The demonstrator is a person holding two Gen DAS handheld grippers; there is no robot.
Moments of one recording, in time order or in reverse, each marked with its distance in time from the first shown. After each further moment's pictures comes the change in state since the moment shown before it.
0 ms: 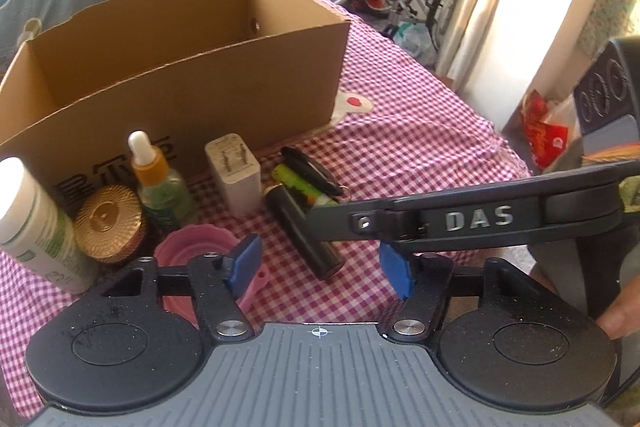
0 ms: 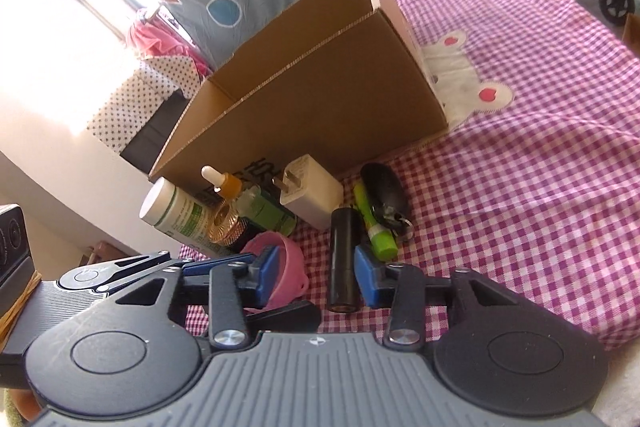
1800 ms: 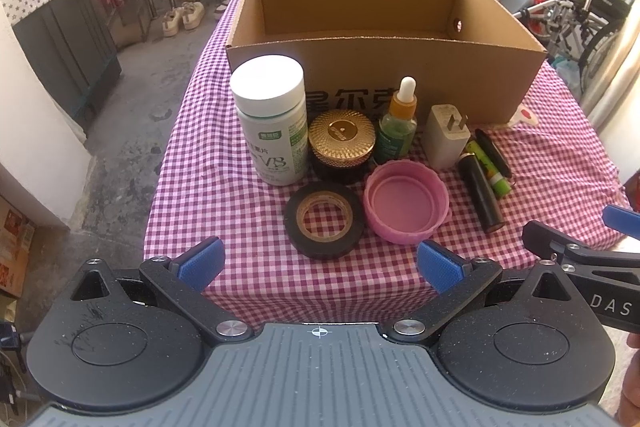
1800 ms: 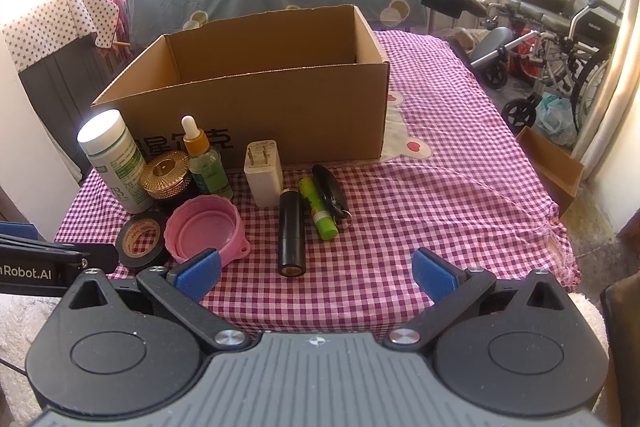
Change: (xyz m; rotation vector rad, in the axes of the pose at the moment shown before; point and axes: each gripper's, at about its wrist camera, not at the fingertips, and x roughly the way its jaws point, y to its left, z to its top) left arm -0.076 0.059 -0.041 -0.333 0.052 0.374; right arm -0.022 0.095 -0.044 -0.296 -0.101 -0.530
